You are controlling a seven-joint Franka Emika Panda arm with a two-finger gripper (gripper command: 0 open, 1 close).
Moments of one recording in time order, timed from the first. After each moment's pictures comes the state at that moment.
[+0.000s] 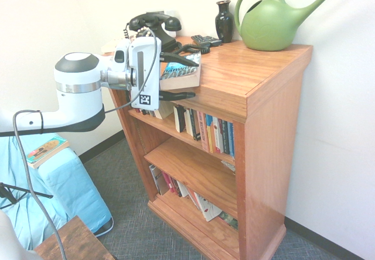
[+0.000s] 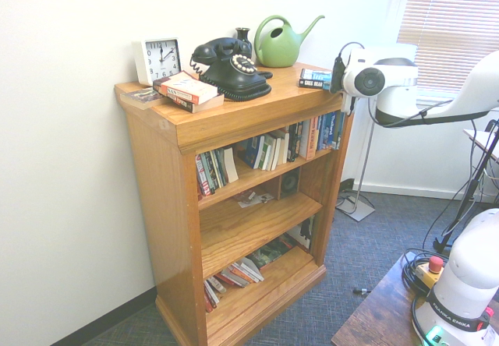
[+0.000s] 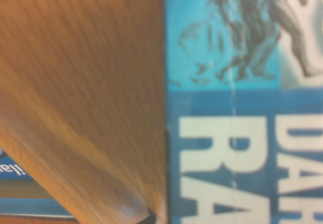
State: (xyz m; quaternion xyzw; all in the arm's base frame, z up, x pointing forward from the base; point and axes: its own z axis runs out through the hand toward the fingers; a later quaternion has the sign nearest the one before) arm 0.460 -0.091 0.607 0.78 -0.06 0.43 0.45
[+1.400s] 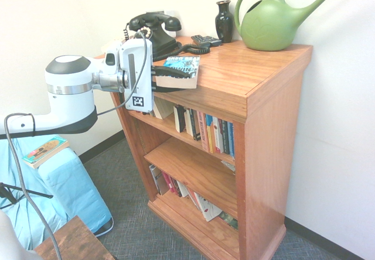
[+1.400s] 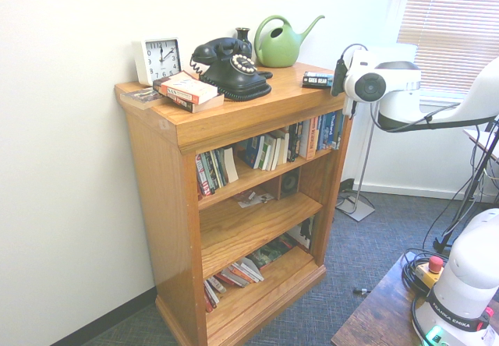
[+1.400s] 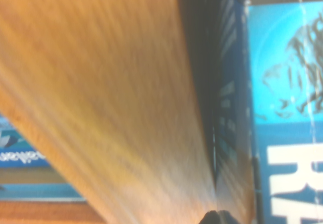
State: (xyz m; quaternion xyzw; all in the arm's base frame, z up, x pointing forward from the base) arm 0.438 -0.076 0.604 0.77 -0.08 0.44 0.46
